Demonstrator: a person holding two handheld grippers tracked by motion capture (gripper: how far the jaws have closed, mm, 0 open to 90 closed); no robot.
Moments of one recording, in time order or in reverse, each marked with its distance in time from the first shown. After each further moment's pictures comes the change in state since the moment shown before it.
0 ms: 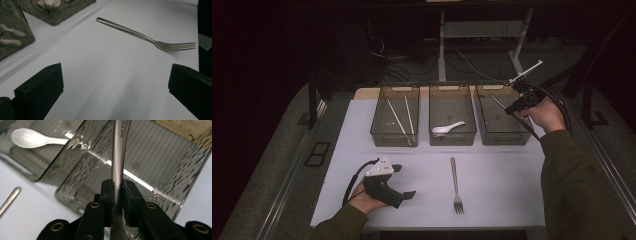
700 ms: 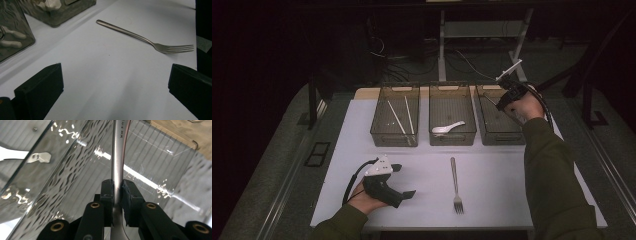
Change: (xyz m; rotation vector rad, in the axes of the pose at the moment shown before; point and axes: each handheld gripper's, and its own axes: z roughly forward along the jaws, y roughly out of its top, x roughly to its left) left arm 0.000 0.000 -0.002 -0.012 -0.004 -0.006; right arm -0.019 0.039 0.062 0.080 -0.041 0.015
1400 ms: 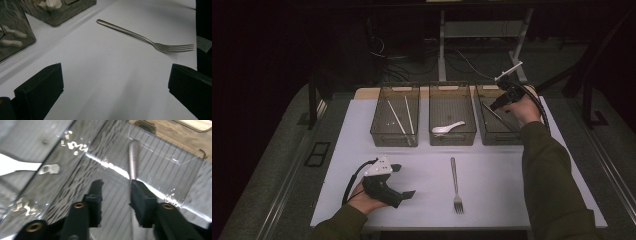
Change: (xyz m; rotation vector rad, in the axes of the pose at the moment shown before) left arm 0.000 0.000 -0.001 0.000 0.002 0.002; right arm 0.006 -0.006 -0.001 -0.093 0.037 0.017
